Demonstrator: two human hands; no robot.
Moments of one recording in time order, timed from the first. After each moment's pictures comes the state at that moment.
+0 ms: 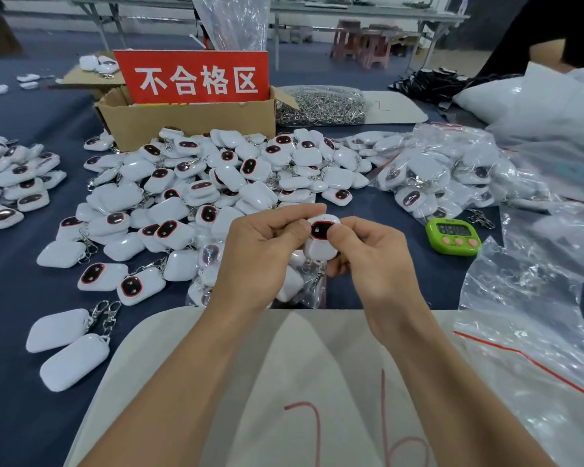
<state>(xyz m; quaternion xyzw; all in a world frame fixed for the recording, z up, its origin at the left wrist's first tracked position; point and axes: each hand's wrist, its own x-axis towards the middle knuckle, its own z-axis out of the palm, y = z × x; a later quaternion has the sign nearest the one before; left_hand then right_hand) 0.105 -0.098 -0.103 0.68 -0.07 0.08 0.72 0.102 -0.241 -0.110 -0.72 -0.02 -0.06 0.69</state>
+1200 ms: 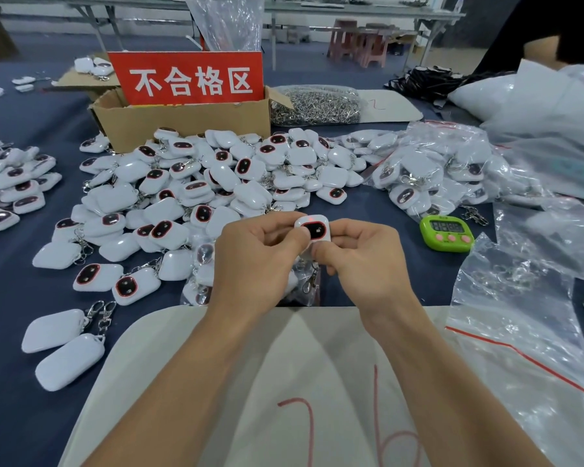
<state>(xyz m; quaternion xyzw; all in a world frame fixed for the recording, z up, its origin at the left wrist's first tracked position) 0.103 -0.104 -0.110 0.75 -0.04 0.14 0.65 0.100 -0.242 -0.107 -0.73 0.01 -0.04 0.68</state>
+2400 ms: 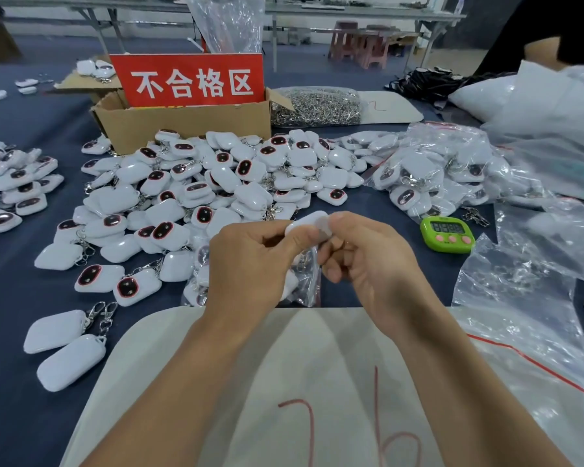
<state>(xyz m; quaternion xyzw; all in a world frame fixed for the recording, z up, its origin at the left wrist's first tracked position) 0.103 -0.099 -0.121 0.79 -0.07 0.23 0.57 0.105 -0.256 -0.103 -0.66 -0.02 0.06 0.75</state>
